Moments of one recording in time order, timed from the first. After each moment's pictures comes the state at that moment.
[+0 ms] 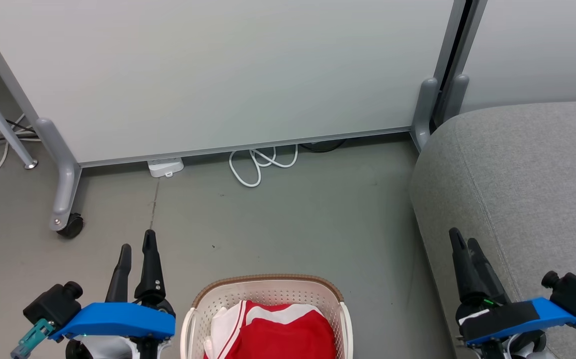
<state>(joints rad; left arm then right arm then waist) -0.04 0.04 -0.05 0.18 -0.78 -0.06 -0.08 -0.05 -0.04 0.03 0.18 0.83 0.13 -0.08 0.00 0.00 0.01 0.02</state>
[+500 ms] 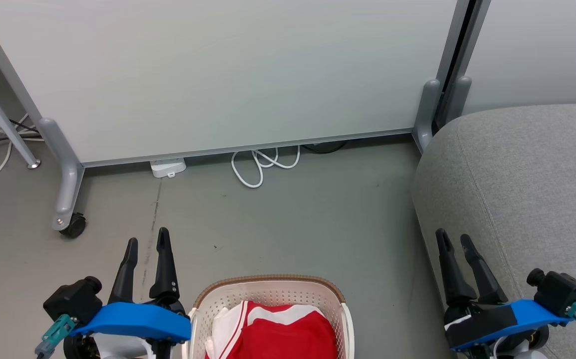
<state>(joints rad) -0.04 0.06 -0.10 0.17 -0.59 -0.03 -0.12 -0.05 -0.04 0.07 0.17 0.64 0.13 -0.12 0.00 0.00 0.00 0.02</state>
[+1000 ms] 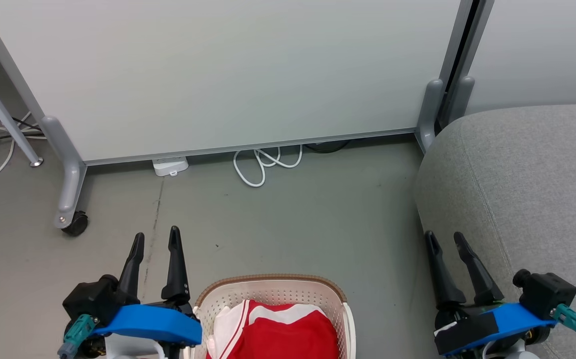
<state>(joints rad) -0.04 0.06 -0.15 0.17 -0.43 -0.01 -0.16 -0.05 -0.04 0.10 0.16 0.48 0.13 -0.16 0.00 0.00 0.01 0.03</state>
